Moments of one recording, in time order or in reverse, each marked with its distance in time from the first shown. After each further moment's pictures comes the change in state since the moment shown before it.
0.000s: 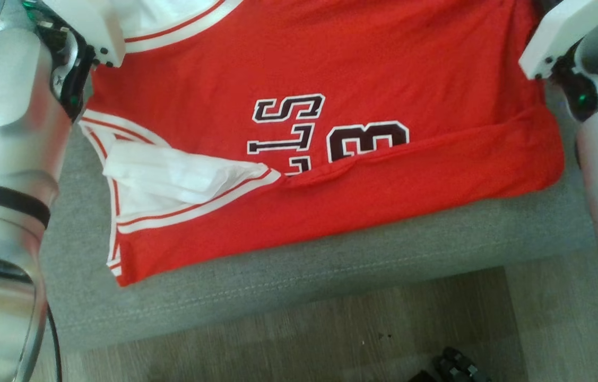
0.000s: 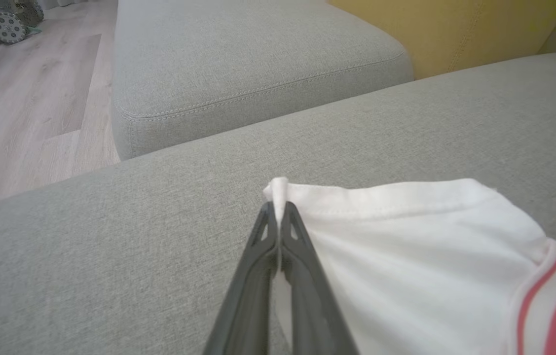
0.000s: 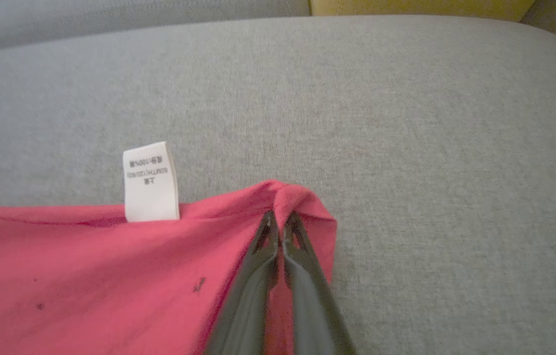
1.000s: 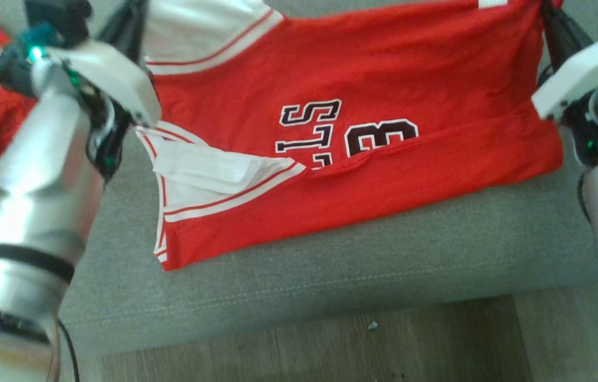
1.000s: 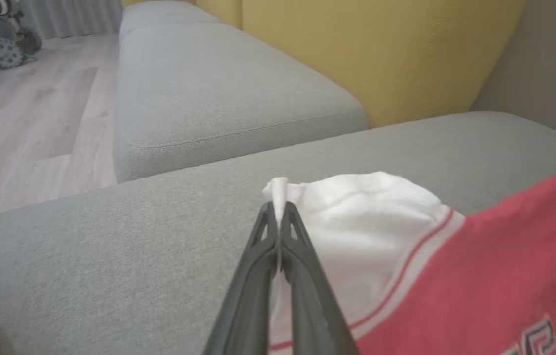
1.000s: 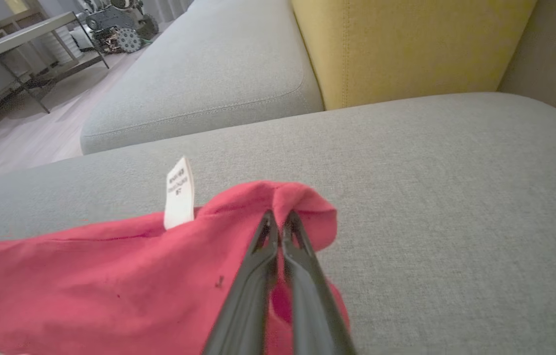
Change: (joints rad) left arm 0.203 0.013 -0.052 -0.189 -0.135 -0.014 -0.042; right arm 0.174 -0.062 0.044 -0.137 0.202 0.000 -0.098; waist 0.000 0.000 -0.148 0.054
